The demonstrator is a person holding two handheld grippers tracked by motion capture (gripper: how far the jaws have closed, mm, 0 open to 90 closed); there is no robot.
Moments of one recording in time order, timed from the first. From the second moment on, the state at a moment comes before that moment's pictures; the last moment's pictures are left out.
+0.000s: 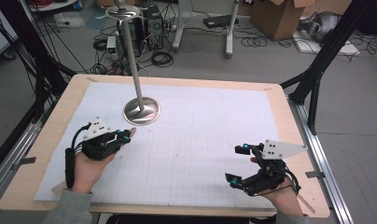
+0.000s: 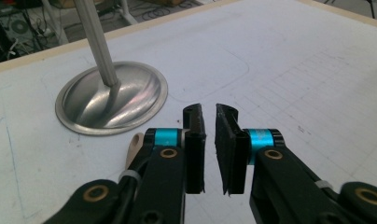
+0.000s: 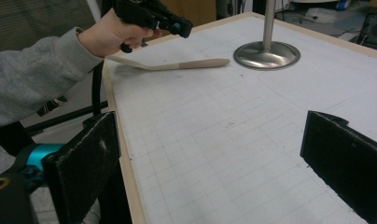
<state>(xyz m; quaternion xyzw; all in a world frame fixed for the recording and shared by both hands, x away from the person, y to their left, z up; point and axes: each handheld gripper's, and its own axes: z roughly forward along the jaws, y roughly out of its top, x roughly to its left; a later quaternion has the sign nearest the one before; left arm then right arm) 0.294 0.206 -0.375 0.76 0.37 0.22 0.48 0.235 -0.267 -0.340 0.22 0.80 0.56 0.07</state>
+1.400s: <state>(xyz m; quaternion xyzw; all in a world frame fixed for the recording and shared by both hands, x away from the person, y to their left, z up) 0.279 0.288 -0.381 0.77 0.37 0.16 0.50 0.245 -0.255 -0.341 0.21 0.80 0.55 0.06</state>
